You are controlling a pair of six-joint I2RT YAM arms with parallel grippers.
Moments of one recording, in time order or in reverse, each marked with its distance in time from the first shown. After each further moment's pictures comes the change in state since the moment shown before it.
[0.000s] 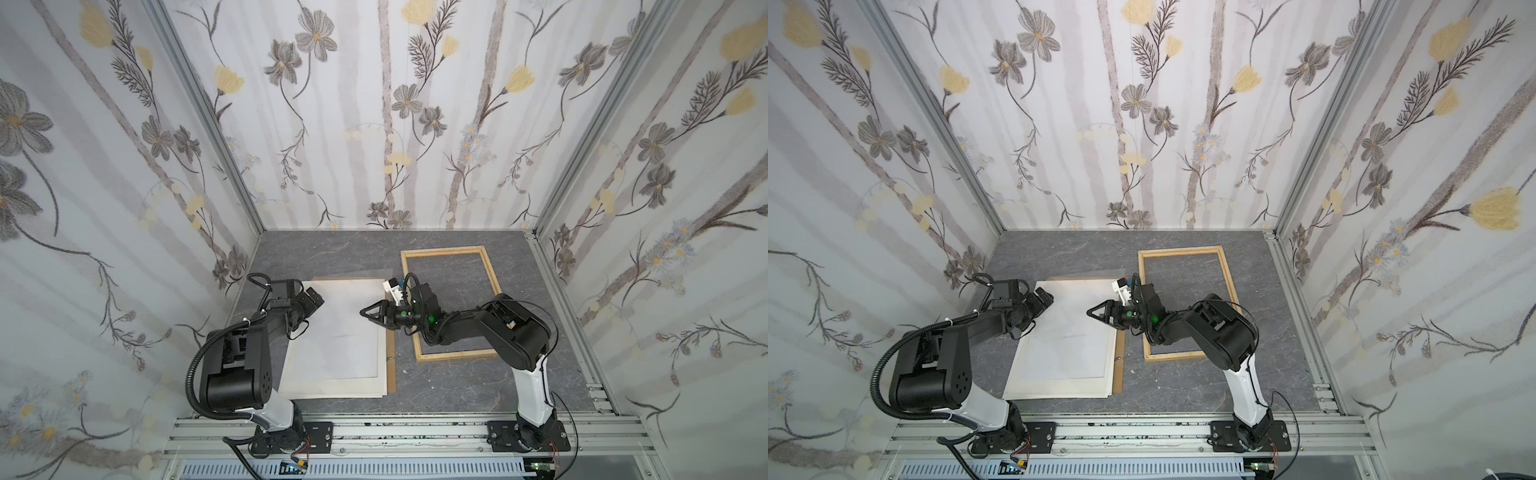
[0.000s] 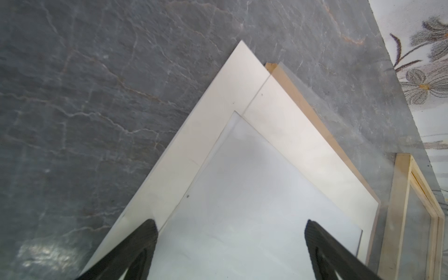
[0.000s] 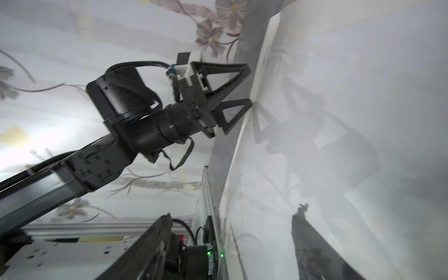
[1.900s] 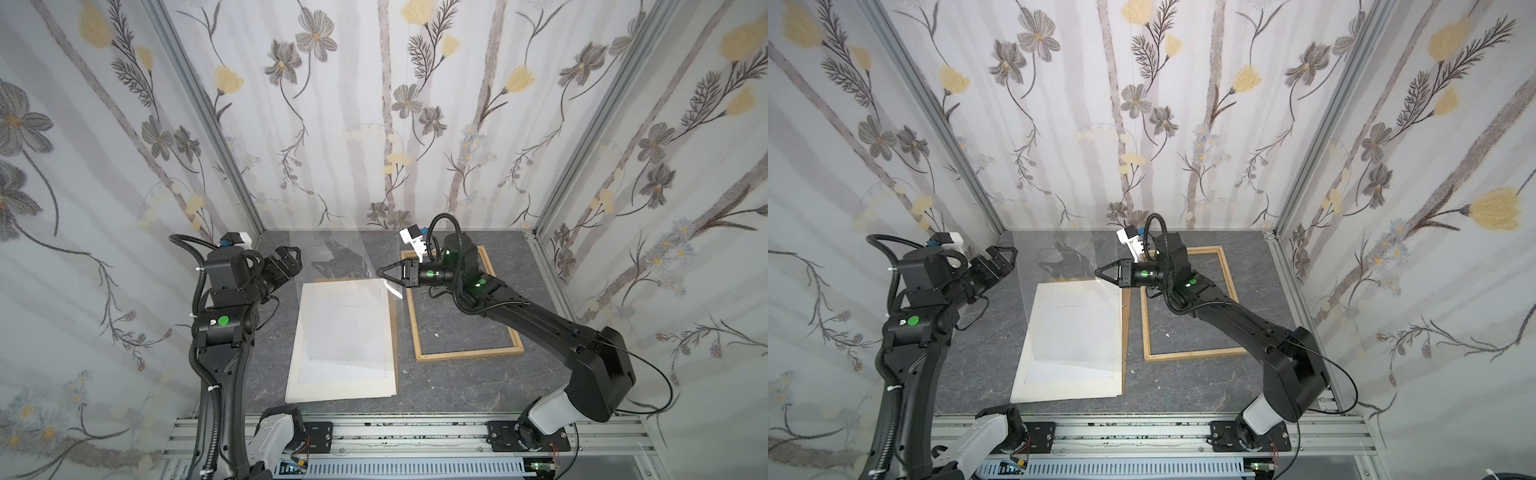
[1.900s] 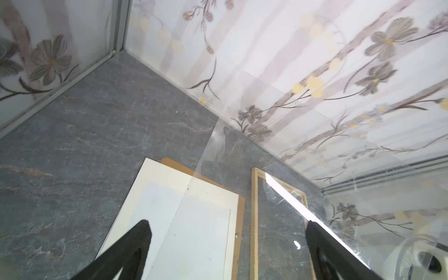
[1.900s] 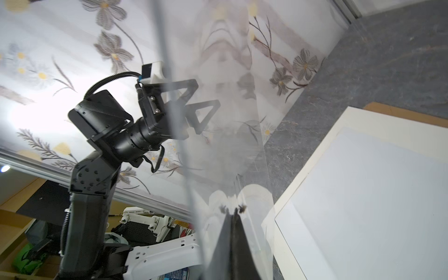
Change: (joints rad) left arm 0.050 -0.624 0.546 -0.643 0.133 0.097; right arm -0.102 -0.559 0.291 -0.740 -0.082 -0.296
